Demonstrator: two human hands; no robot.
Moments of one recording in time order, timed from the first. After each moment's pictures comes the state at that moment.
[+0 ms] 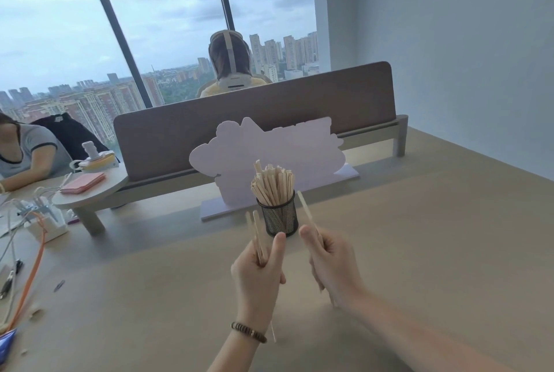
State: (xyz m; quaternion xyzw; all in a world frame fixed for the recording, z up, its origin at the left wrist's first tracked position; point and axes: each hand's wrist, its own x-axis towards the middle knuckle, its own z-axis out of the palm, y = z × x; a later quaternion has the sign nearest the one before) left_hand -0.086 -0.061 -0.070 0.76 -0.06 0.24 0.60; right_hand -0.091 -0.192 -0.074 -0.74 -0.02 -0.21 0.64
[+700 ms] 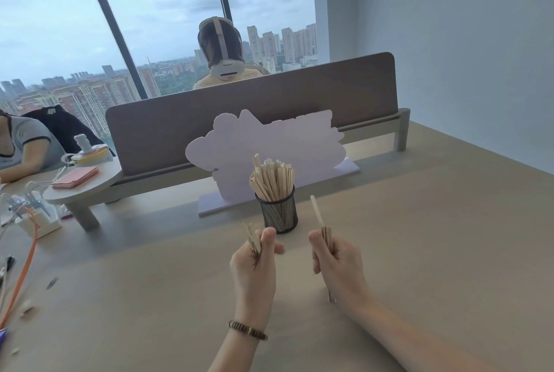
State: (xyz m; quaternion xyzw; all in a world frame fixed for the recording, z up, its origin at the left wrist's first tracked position) left_hand -0.076 -0.062 -0.073 0.71 -0.06 0.26 0.65; right_hand -0.084 -0.196 -0.098 -0.73 0.00 -0.26 0.63
